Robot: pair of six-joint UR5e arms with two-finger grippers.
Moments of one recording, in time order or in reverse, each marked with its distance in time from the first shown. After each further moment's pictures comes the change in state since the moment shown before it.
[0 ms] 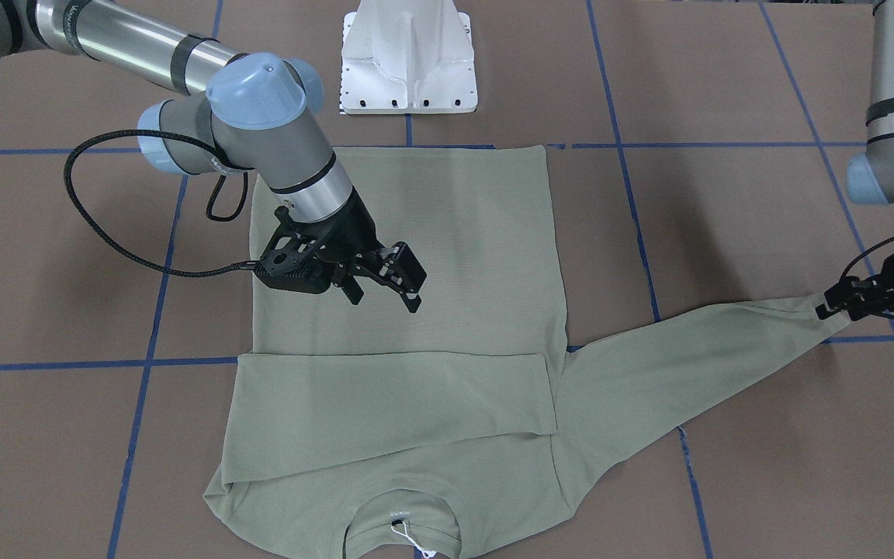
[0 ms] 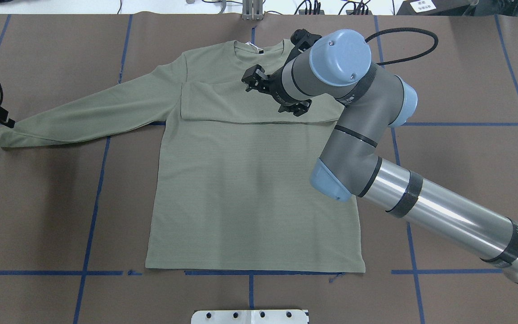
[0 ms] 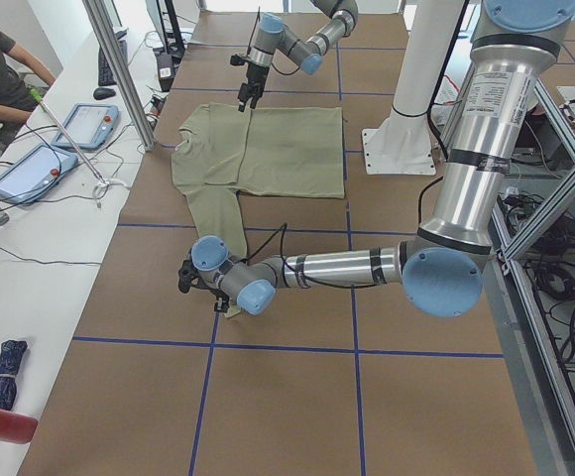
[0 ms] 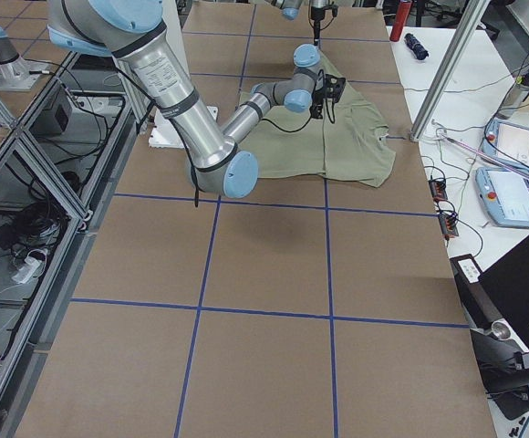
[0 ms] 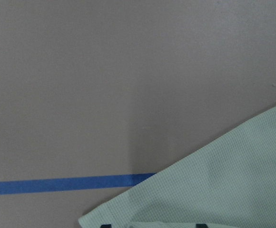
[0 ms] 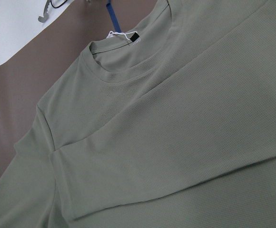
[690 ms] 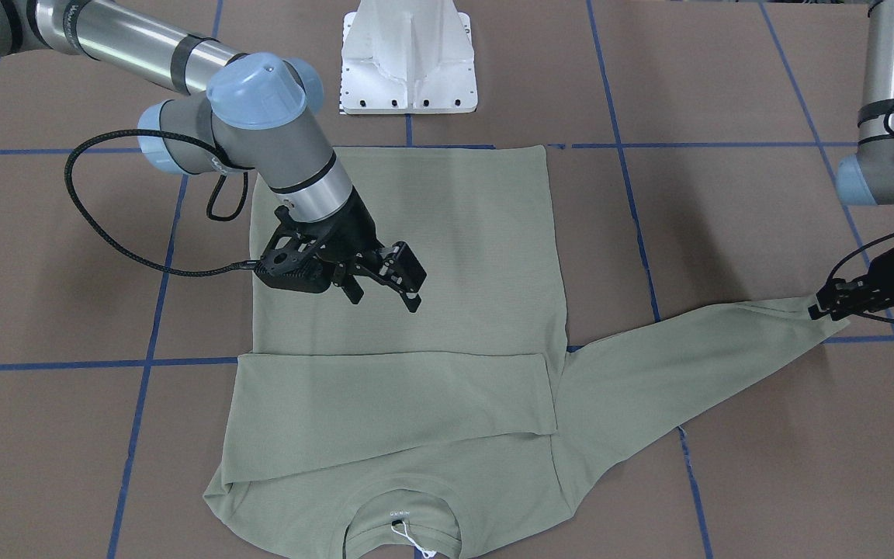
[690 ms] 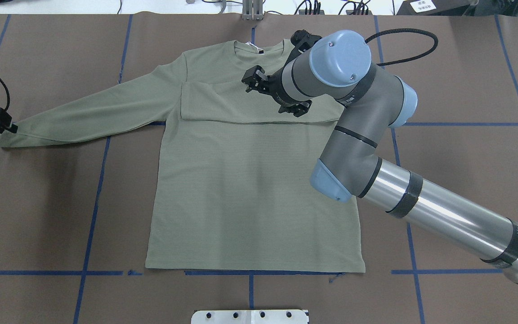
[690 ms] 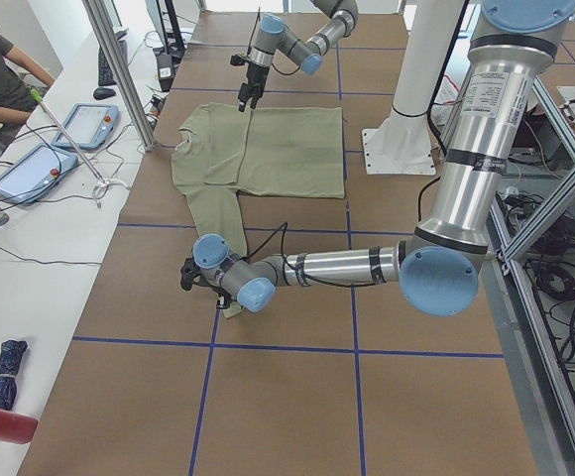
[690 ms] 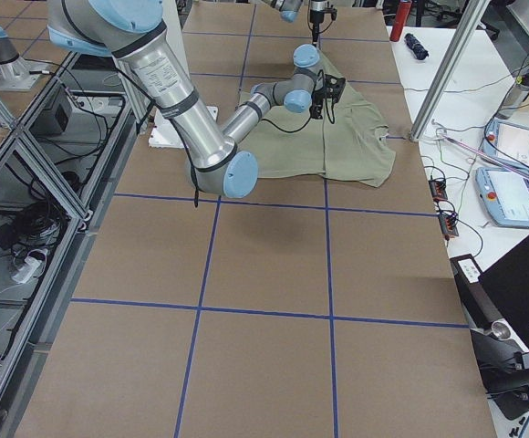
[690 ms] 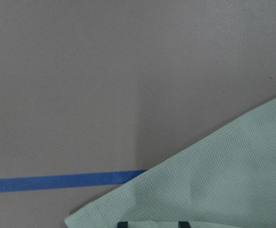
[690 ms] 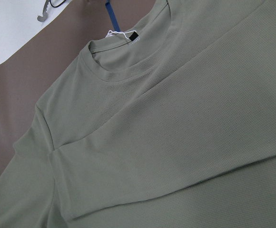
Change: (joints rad) left arm 0.026 0.000 0.005 0.001 0.003 -0.002; right arm -0.001 -0.001 0.001 0.000 0.000 0.001
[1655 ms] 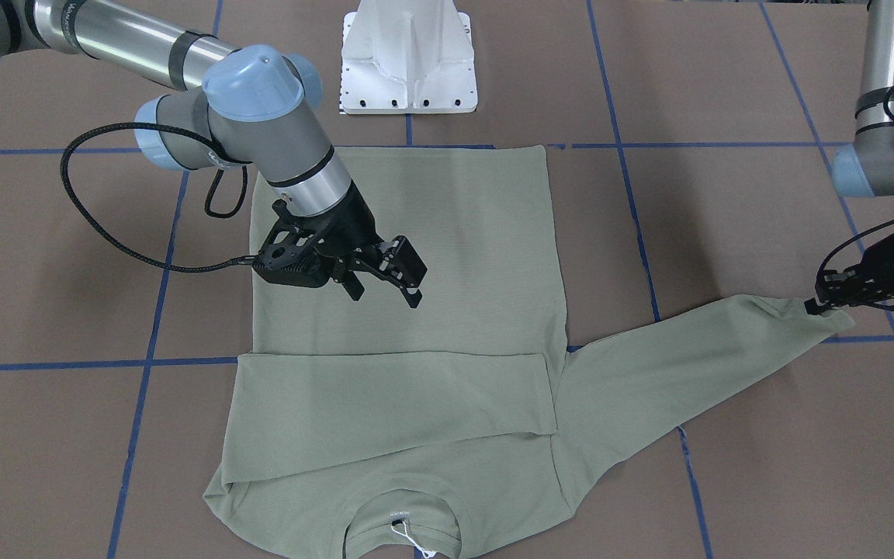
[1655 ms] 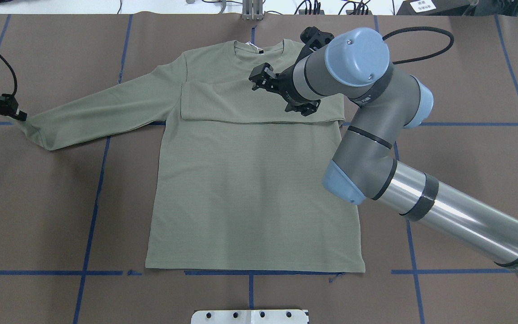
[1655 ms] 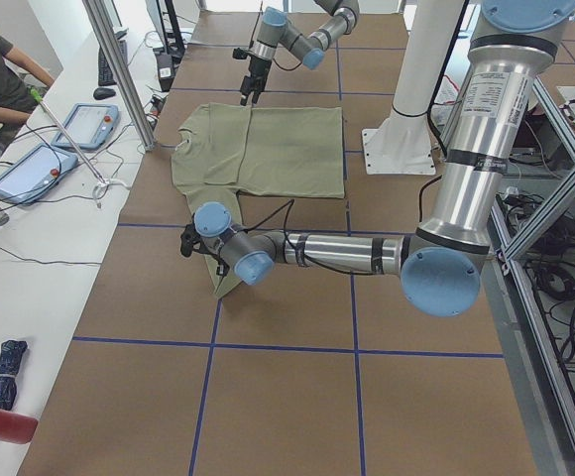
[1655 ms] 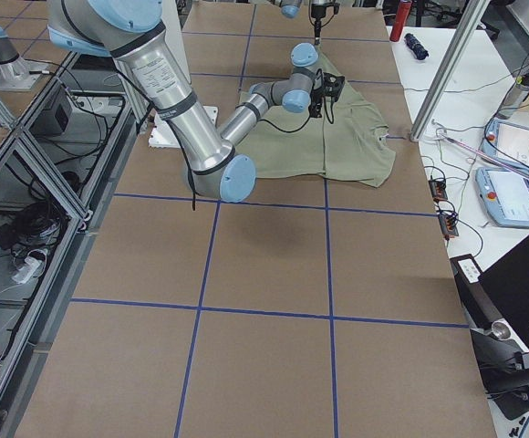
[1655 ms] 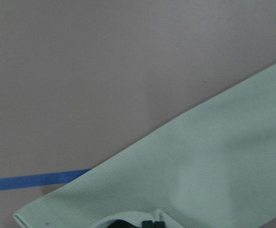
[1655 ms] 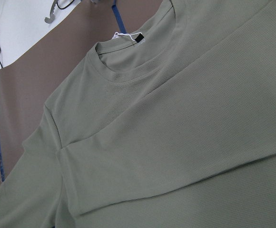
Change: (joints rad) left arm -0.002 -0.009 -0.206 0.033 -0.055 -0.114; right arm 0.022 -0.080 0.106 -0.002 0.015 -0.003
